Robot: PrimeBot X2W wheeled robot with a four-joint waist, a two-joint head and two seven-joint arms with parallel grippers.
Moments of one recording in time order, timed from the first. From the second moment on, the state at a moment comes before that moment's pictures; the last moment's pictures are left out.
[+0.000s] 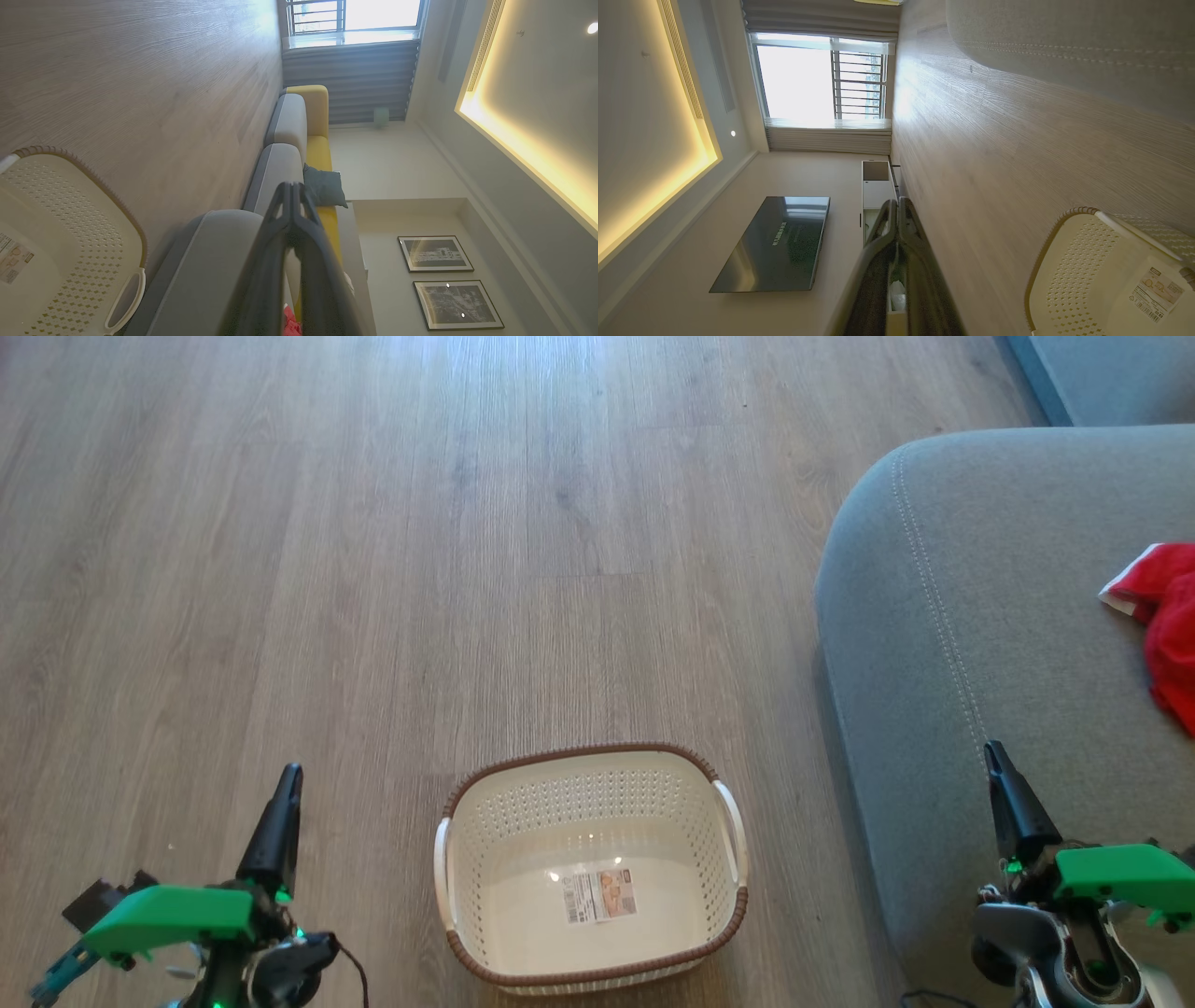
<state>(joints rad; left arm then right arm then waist) -0.05 0.06 0.04 0.27 -1.59 -0.12 0.08 -0.05 -0.05 -0.13 0.28 1.57 0.13 0.09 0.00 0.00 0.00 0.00</state>
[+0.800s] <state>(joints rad) -0.05 0.06 0.06 0.27 -1.62 -0.12 0.09 -0.05 -0.05 -0.13 0.28 1.60 0.13 0.11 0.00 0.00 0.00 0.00</state>
